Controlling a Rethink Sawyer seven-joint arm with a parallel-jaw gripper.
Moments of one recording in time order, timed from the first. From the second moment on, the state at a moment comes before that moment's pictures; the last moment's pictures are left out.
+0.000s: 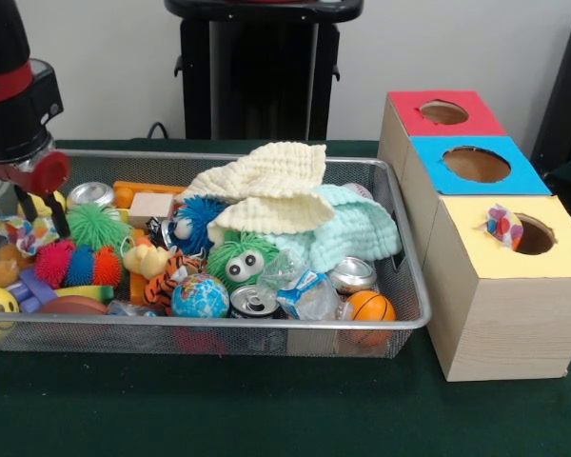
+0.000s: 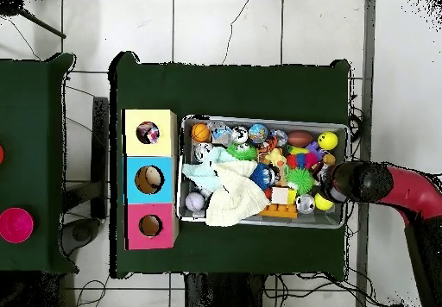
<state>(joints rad) -1.05 -0.45 0.57 1.47 -0.71 0.88 2.11</state>
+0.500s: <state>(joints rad) -1.02 -0.44 0.58 1.47 -0.72 0.86 2.10</state>
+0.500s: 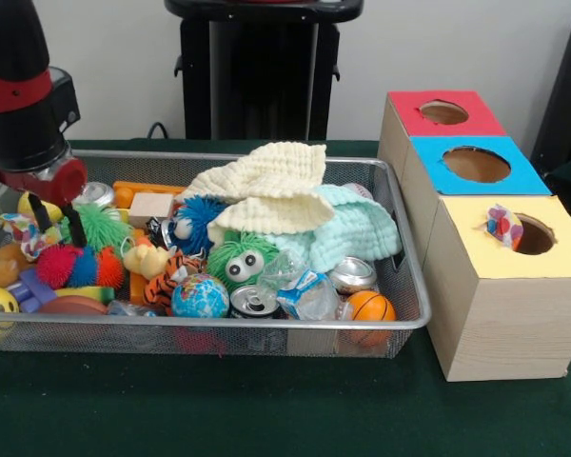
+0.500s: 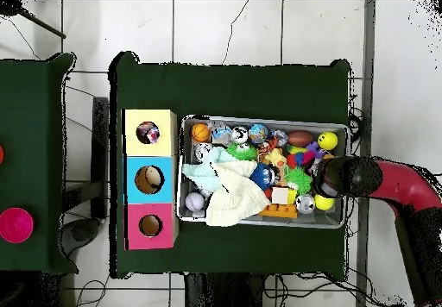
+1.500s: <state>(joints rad) -1.02 -0.39 0.66 1.38 -0.71 0.87 1.74</state>
